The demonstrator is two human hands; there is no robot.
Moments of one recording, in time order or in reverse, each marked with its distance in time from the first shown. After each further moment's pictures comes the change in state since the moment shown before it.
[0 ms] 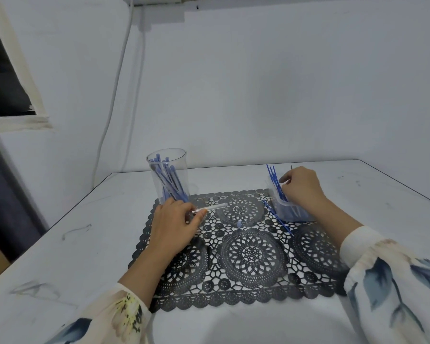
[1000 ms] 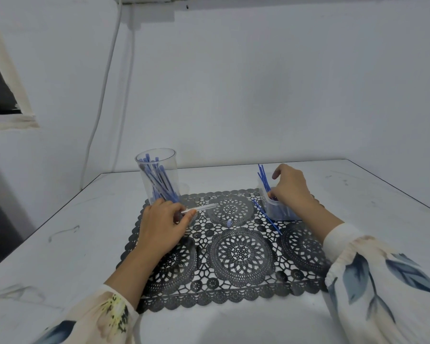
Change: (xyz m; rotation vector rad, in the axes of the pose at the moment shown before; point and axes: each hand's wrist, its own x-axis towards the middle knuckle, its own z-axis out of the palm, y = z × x) left_hand 0.000 -0.002 0.002 -0.016 0.016 -0.002; right_hand -0.003 0.000 -0.001 0.092 -0.056 0.071
